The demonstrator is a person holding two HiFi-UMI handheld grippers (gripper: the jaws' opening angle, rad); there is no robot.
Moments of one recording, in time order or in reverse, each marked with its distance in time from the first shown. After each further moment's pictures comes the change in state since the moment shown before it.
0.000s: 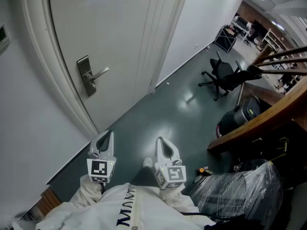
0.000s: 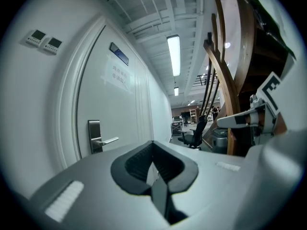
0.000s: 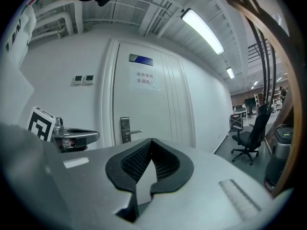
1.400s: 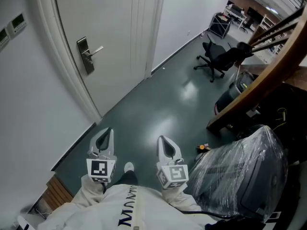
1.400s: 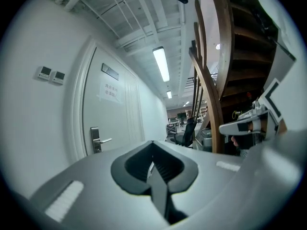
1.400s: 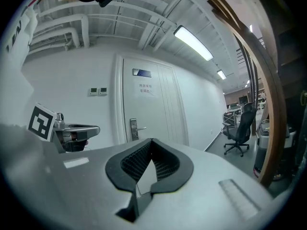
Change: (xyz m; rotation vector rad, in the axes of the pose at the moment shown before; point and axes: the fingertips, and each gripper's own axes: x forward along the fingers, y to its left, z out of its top) left arm -0.176 -0.127 0.021 0.046 -0.028 -0.013; right arm -0.224 0.022 -0.031 0.045 -0.022 -0.023
